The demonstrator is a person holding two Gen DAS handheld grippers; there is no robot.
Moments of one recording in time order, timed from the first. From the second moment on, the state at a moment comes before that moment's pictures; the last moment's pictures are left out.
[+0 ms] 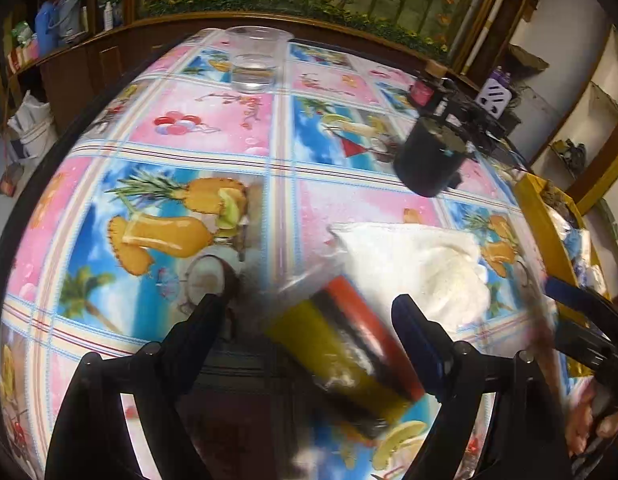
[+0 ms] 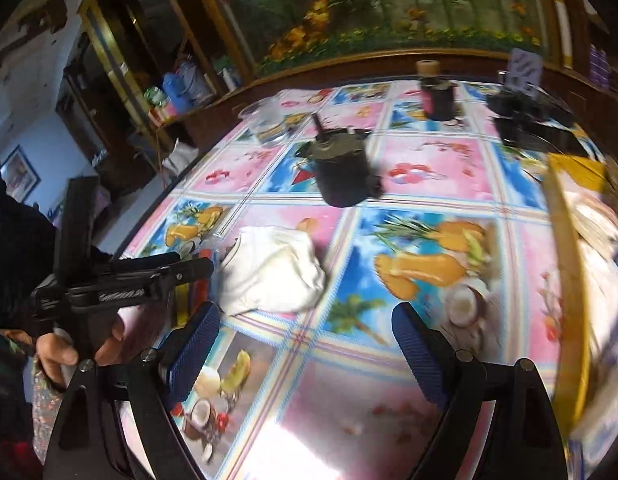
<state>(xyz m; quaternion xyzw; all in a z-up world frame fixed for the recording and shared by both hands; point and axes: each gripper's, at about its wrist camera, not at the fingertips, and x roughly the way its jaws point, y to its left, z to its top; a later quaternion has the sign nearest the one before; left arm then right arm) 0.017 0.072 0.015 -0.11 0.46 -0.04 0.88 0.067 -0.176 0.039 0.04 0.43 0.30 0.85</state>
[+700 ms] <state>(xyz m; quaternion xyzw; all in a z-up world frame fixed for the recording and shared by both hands) 0.011 0.084 0.022 -0.14 0.45 -0.01 0.88 0.106 -0.185 0.038 0.02 0.35 0.21 0.91</state>
